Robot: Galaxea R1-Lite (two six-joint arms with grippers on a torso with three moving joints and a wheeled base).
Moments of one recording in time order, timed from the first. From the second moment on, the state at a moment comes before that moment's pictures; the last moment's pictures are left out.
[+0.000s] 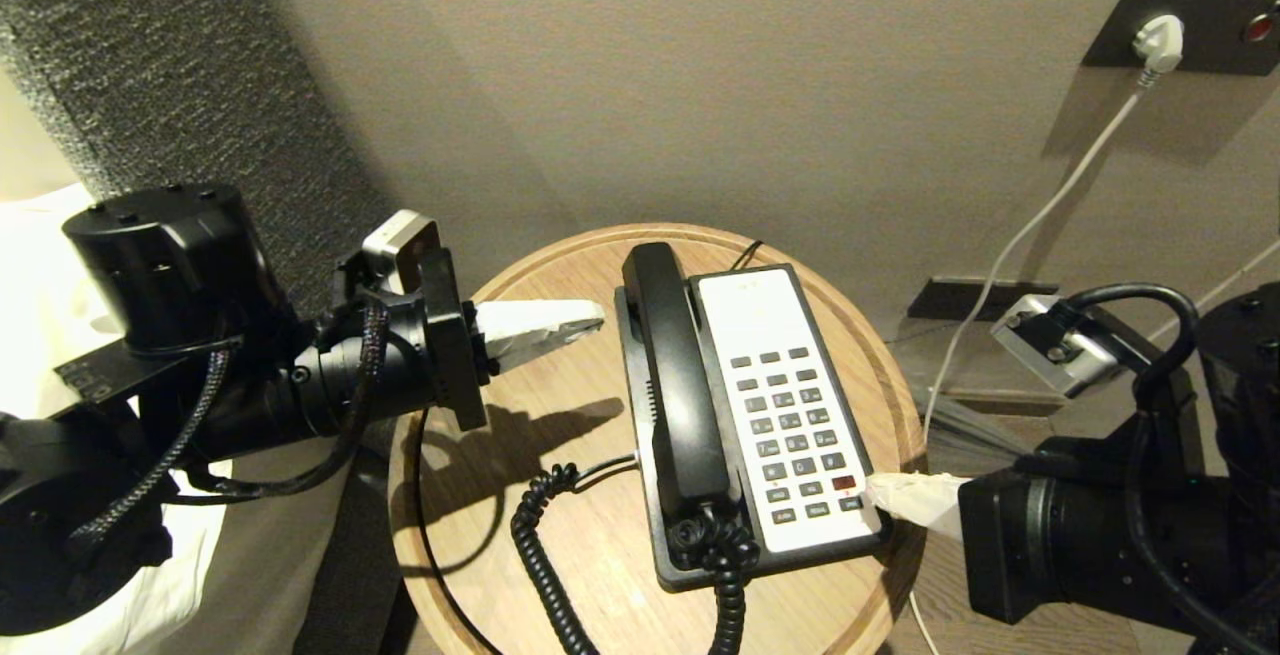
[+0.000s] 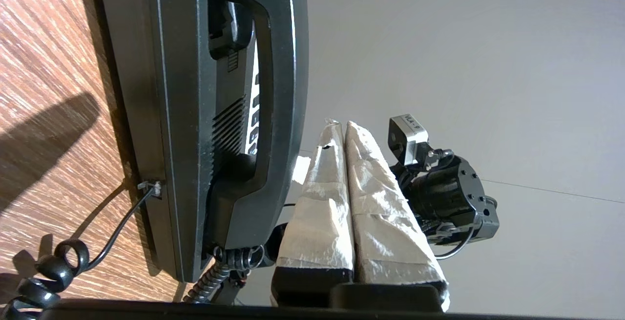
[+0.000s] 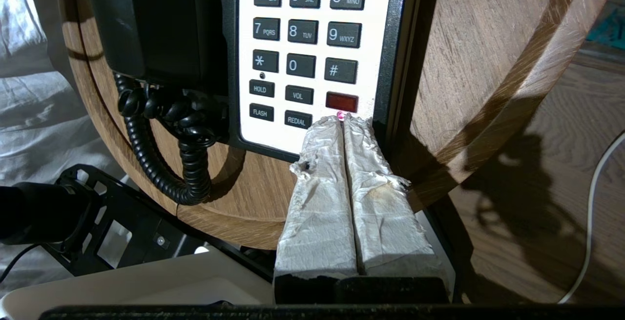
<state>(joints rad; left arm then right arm) -0.46 1.54 -0.69 -0.85 -0.73 -1.20 0.88 1.32 -0.74 -0.02 -0.17 0.46</state>
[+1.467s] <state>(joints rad) -0.43 1.55 -0.70 -0.85 -0.72 -1.19 0.88 1.38 -0.74 -0.03 -0.17 0.45</state>
